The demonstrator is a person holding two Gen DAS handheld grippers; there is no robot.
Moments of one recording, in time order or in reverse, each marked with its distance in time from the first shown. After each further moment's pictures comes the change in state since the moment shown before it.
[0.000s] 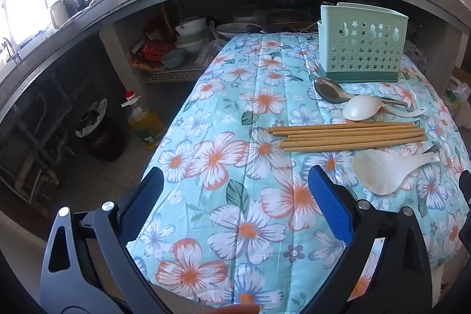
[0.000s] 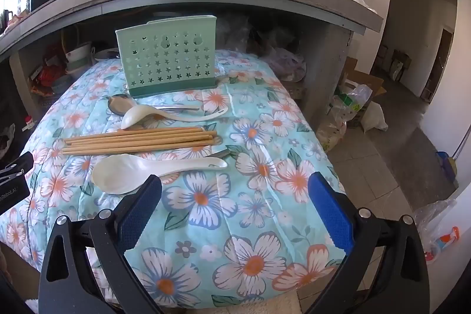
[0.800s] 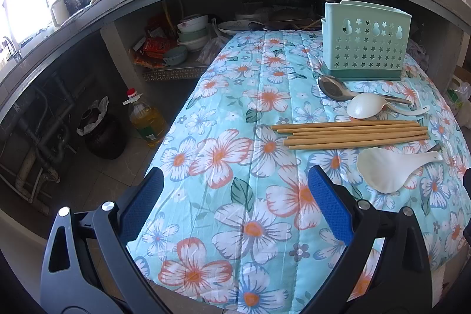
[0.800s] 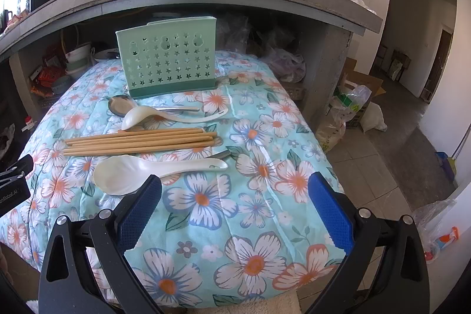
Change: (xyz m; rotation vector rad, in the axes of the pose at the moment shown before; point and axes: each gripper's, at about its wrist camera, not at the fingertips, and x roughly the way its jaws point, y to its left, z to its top) left arm 0.002 0.005 0.000 0.001 0.004 0.002; right arm -0.002 0.000 0.001 0.000 -0.007 0.000
